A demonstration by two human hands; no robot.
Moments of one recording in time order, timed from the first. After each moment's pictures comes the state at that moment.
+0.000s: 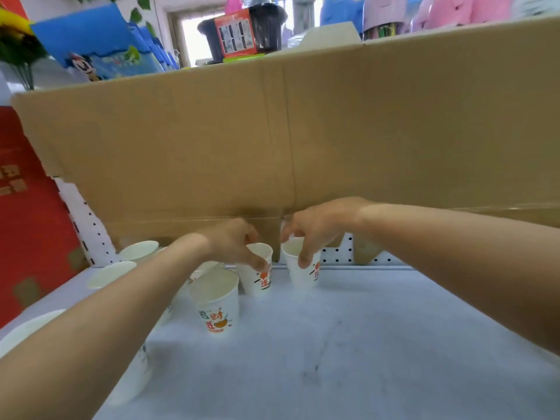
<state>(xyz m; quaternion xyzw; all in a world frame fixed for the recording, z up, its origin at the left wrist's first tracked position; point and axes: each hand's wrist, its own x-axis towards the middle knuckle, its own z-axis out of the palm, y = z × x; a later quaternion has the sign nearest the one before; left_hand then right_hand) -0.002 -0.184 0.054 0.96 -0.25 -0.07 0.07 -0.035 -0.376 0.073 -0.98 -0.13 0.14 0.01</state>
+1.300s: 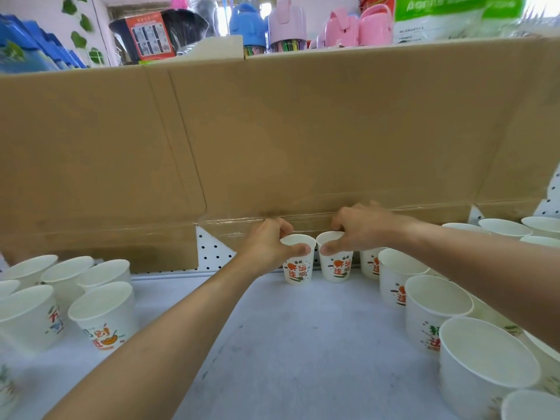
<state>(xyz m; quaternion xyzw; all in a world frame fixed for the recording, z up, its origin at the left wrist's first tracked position) -0.055 -0.382 0.013 0.91 -0.26 0.03 0.34 -0.125 -0.563 0.051 -1.00 0.02 -0.07 -0.03</state>
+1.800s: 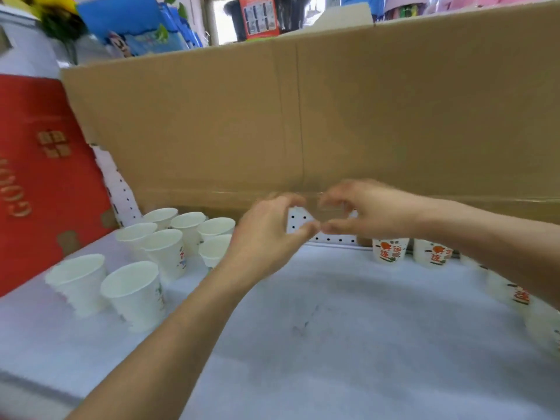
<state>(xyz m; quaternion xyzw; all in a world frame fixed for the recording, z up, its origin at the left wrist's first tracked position) -0.124 -0.228 0.033 0.90 -0.23 0.19 0.31 -0.127 -0.424 0.072 -0.97 -0.19 -0.09 0.07</state>
